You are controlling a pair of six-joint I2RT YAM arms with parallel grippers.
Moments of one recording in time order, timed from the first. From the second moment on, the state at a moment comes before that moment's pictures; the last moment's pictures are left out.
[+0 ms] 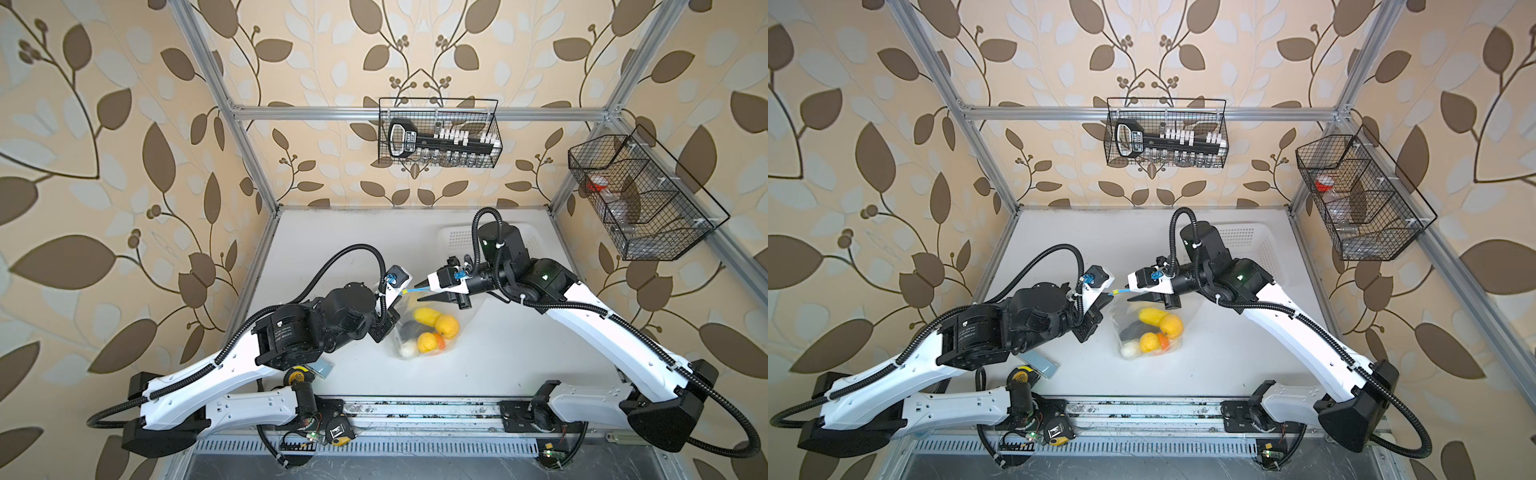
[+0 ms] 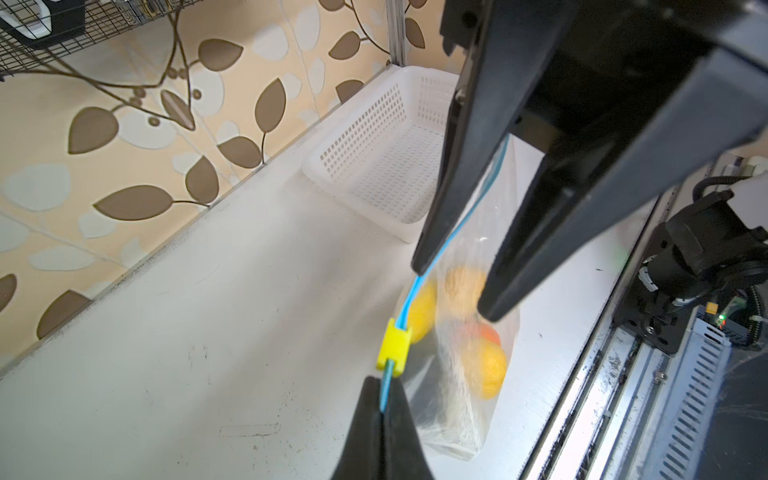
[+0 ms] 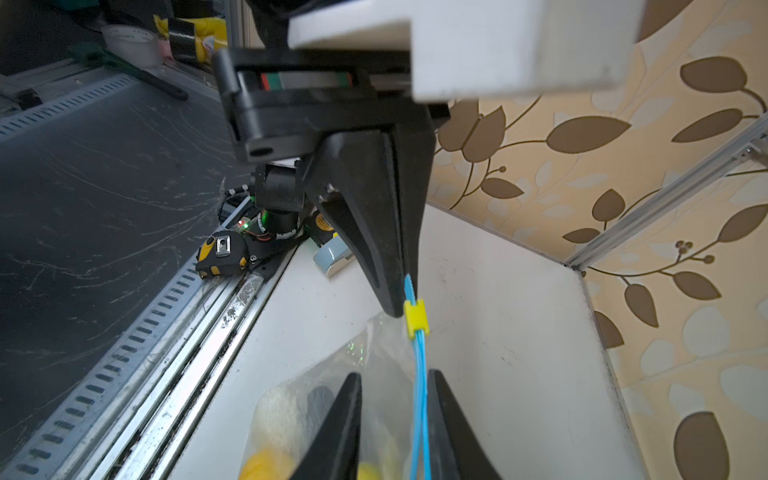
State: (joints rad) left arm -1.13 0.94 1.21 -0.80 -0.33 -0.07; right arm 0.70 1.27 1.34 -0.61 -0.81 -0.82
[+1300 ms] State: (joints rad) left arm -1.13 0.91 1.17 -0.77 -0.31 -0.08; right arm 0.74 1.36 1.43 -0.59 -0.79 -0.80
